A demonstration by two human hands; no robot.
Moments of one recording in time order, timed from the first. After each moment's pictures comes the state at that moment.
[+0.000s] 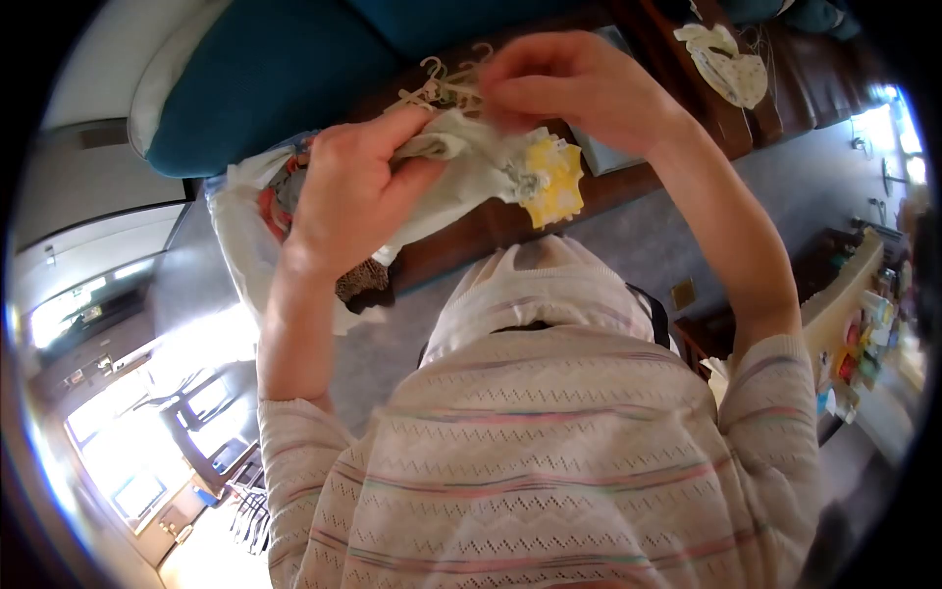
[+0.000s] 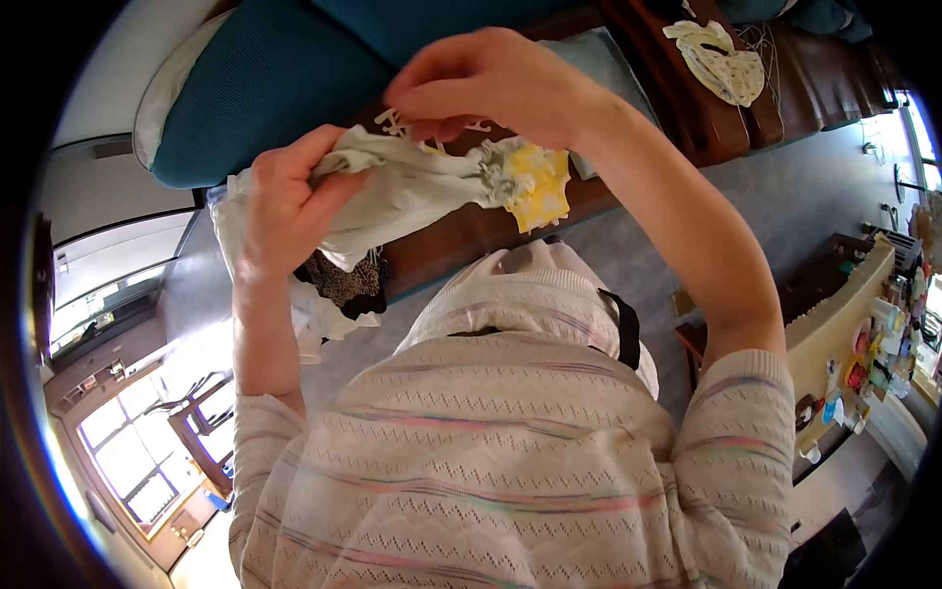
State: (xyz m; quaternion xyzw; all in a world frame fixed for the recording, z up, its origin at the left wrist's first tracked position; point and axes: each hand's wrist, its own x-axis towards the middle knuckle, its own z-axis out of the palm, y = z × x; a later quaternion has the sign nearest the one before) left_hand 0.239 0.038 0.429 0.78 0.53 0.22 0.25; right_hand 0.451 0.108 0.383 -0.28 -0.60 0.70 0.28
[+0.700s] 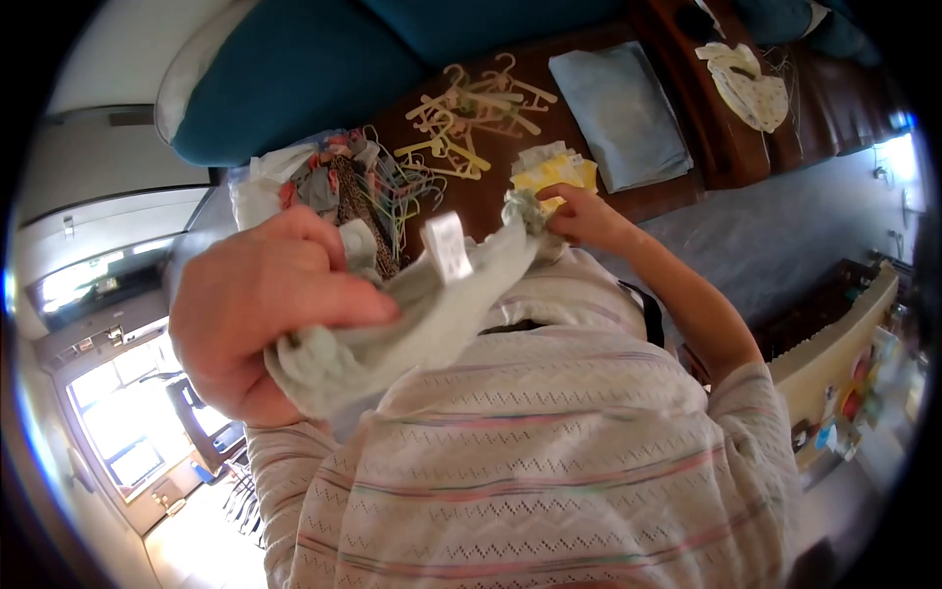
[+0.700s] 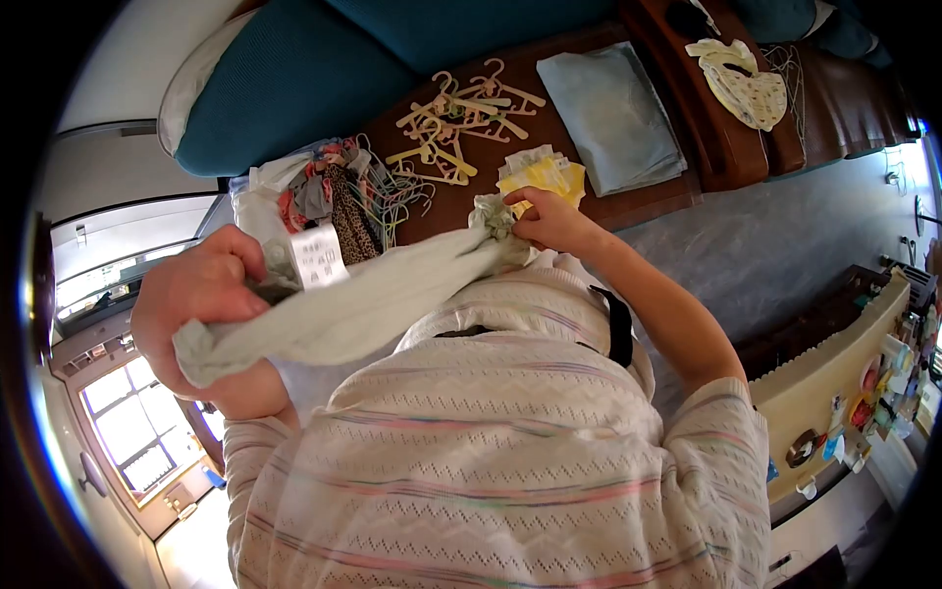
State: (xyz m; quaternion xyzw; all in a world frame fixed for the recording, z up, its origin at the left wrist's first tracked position) left_hand 0.231 0.009 0.511 0.86 0.29 0.23 0.34; right_hand 0.486 0.042 0.222 -0.41 -0.55 0.72 0.08
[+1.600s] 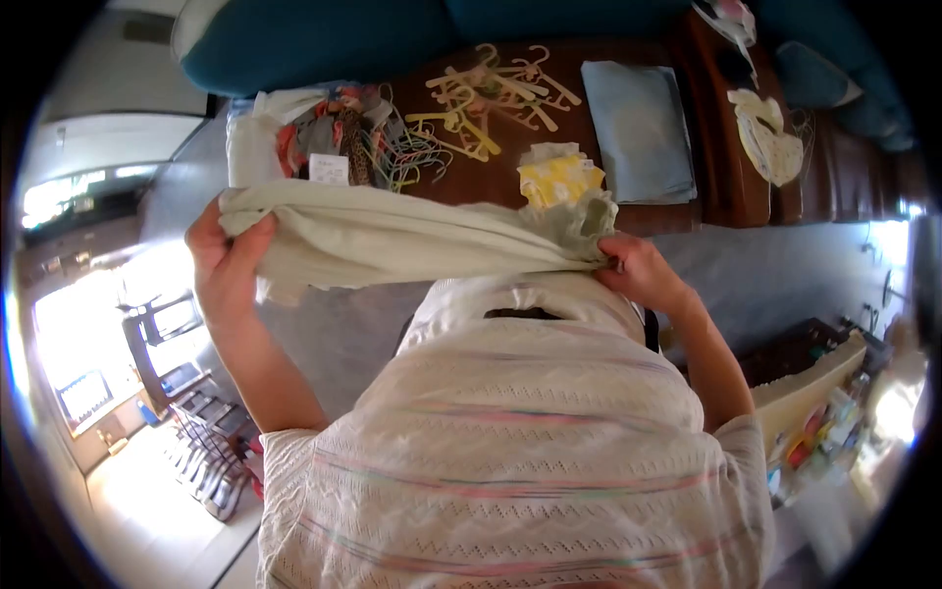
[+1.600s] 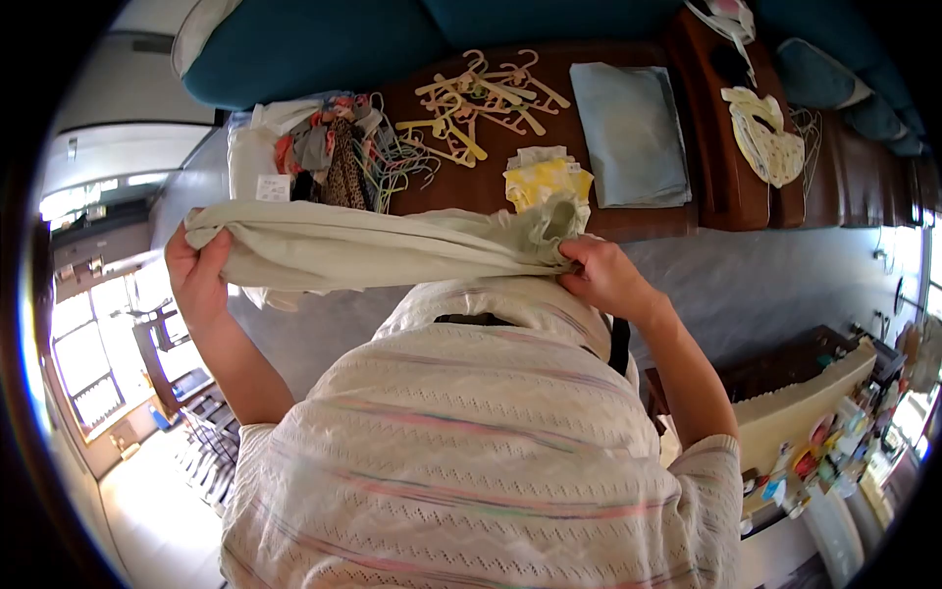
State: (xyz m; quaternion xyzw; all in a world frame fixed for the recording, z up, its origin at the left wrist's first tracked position) left_hand 0.136 -0.072 0.439 0.52 0.65 0.47 0.30; right_hand 0.531 0.016 0.284 -0.39 -0.75 0.53 0.02
